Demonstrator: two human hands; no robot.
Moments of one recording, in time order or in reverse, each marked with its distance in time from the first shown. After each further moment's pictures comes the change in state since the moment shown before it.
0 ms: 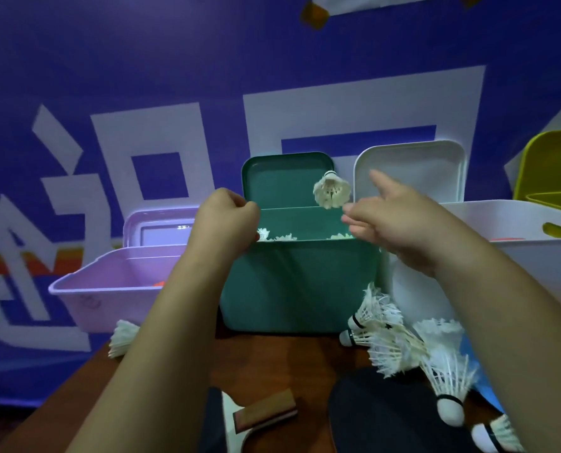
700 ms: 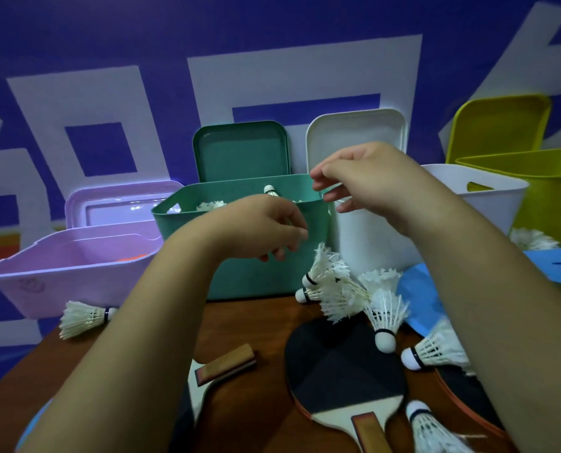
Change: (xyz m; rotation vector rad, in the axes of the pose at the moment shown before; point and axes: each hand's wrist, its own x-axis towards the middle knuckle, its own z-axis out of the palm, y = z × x) left_hand -0.044 0.020 0.053 0.341 -0.771 0.346; right_hand -0.029 -0.005 -0.031 -0.133 0.005 -0.033
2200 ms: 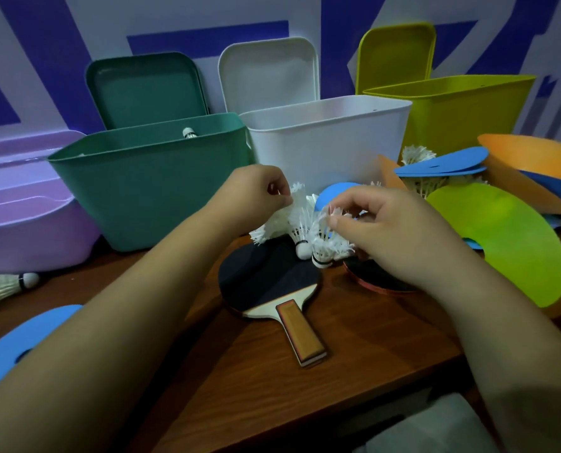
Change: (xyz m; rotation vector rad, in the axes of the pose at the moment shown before) left_hand 0.024 0.025 0.122 0.100 0.205 0.234; right_hand -0.189 0.098 -0.049 -0.296 0.139 -0.052
